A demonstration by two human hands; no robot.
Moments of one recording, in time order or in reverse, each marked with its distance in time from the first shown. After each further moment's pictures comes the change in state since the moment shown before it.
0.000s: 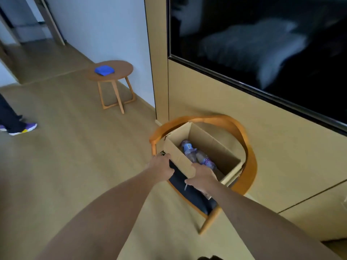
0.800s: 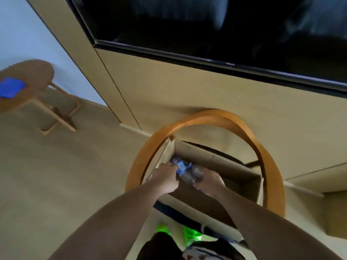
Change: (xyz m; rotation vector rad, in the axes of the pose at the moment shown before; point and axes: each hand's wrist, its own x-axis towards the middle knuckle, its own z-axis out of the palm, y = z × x) left_hand 0.358 0.027 0.015 0.254 -0.352 0.430; right_hand 0.288 0.034 -0.038 0.323 -0.015 0.411
